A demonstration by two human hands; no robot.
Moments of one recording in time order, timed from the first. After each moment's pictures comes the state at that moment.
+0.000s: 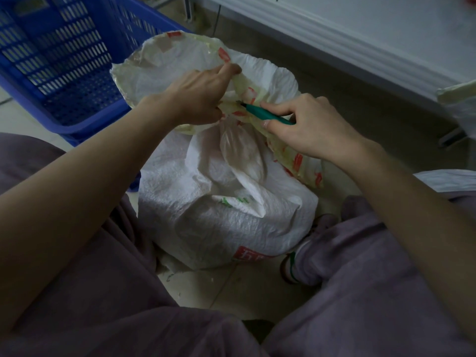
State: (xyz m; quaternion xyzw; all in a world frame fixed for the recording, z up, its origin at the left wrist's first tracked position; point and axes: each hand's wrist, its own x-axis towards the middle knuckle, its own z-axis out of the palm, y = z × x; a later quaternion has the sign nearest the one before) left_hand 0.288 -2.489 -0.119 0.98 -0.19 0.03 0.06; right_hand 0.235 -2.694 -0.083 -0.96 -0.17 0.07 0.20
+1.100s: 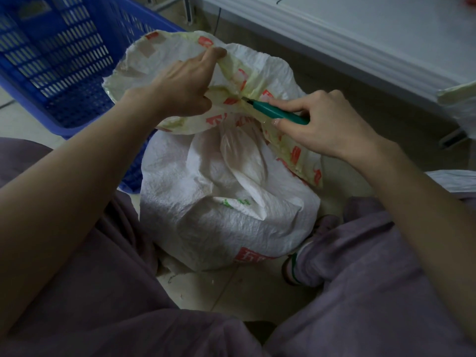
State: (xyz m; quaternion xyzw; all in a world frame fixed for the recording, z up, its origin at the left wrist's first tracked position) left_hand 0.288 -2.469 -0.108 0.98 -0.15 0.03 0.11; right_hand 0.237 -2.708 -0.079 -0.97 -0.19 0.03 0.17
